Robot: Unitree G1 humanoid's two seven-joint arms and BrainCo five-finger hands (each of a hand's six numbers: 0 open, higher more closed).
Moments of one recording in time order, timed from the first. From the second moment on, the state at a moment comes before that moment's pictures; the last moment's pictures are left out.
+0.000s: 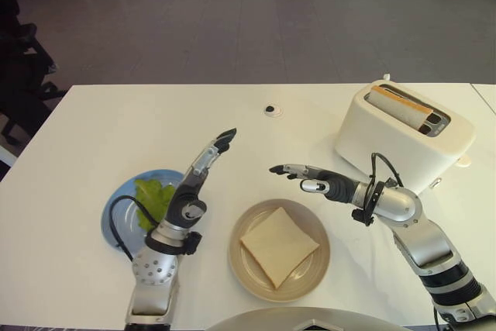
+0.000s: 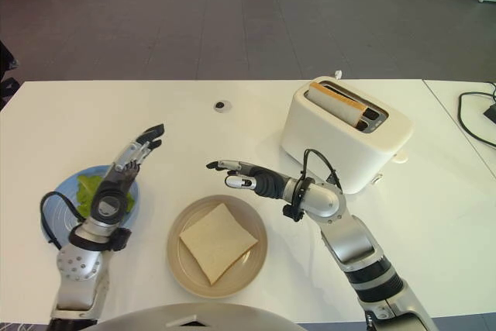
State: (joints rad) left arm 0.31 0.31 0.08 -0.40 0.05 -0.49 -0.30; right arm -0.13 -0.53 0.32 -0.32 0.05 0.04 0.63
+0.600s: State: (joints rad) left arm 0.30 0.83 0.20 0.24 0.73 -0.44 -0.01; right arm -0.06 -0.51 0.16 -0.15 0.02 -0.19 0.56
